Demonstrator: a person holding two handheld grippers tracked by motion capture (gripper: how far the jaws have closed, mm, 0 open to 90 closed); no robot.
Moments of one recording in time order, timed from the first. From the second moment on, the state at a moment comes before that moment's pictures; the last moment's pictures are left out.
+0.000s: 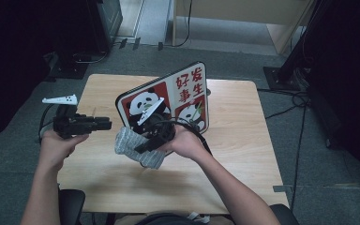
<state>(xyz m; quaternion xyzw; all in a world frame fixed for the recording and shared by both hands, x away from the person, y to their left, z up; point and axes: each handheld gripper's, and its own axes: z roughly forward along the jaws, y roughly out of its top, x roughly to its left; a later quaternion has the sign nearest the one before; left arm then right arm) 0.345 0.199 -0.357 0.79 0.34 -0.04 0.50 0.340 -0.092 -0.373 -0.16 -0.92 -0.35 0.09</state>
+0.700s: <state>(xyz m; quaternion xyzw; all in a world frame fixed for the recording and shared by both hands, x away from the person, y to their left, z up) 0.339 0.177 -0.346 0.80 0.31 -0.05 0.51 0.334 -0.097 -0.406 -0.16 -0.92 -0.34 0.10</state>
